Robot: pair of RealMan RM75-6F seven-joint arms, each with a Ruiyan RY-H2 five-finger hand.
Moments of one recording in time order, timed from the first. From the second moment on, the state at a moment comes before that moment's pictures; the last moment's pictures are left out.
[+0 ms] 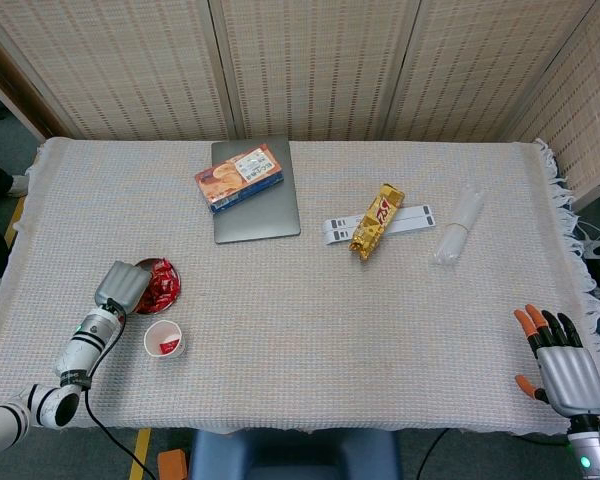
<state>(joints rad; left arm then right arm) -0.70 -1.47 -0.03 -1.12 1.14 0.84 0.48 0.04 -1.12 -0.02 -1.63 -1.47 1.38 -0.21</state>
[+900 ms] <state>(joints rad) -0.62 -1.23 -0.04 -1.56 1.28 1.04 0.44 0.04 -1.11 -0.04 -1.63 -1.51 1.39 -0.19</state>
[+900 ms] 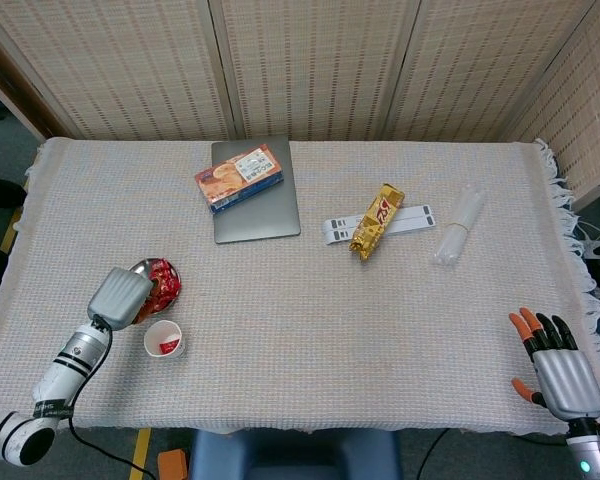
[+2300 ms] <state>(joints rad) -0.50 -1.23 0.04 -1.68 1.43 1.10 0.59 0.03 -1.09 -0.06 -1.63 -1.58 1.42 -0.15</state>
